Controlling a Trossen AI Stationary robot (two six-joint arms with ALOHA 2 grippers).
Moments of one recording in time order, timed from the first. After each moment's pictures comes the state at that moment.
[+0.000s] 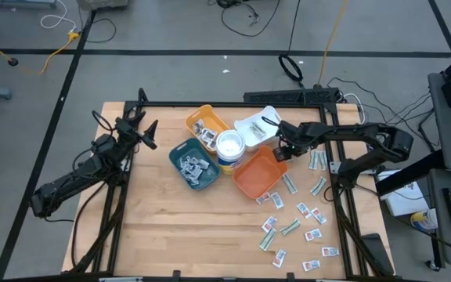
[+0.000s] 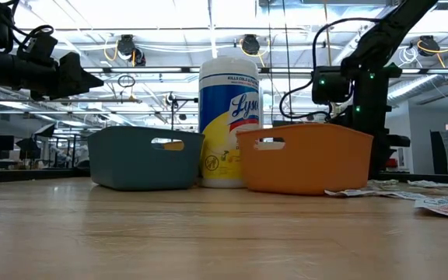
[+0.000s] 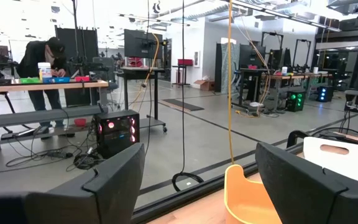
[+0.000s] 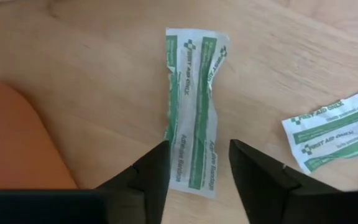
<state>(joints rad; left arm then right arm) 0.59 0.04 0.02 0.16 -0.34 0.02 -0.50 1.44 0.68 -0.64 0.02 0.70</state>
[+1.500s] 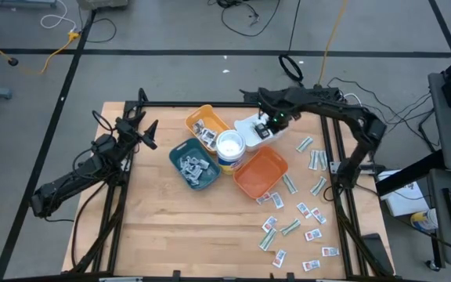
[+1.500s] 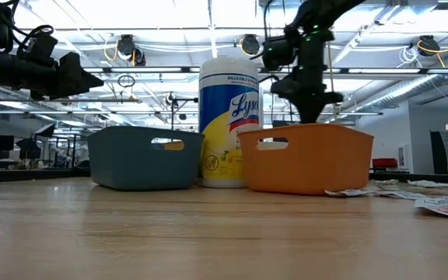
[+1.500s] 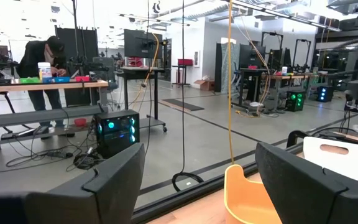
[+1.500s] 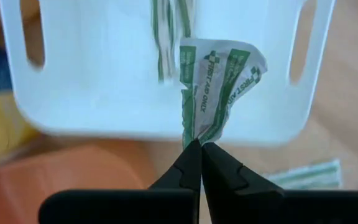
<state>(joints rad) 0.59 0.04 0.02 0.16 -0.34 0.02 -0.55 1.72 1.43 -1.16 0.03 0.48</state>
